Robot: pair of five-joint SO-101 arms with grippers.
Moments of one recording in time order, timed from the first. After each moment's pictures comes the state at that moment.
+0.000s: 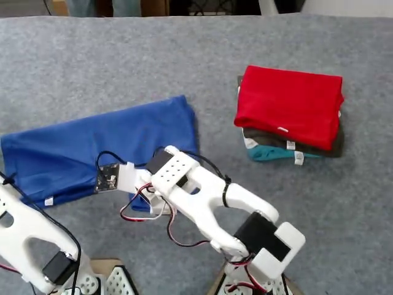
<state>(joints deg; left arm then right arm) -56.9 71.9 -88.7 100.5 -25.8 -47.9 3.3 31.1 65.3 41.0</state>
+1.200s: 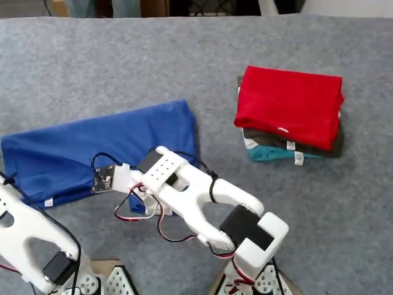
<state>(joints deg) -56.9 73.3 -88.9 100.5 -25.8 -49.3 12.6 26.7 64.7 38.8</state>
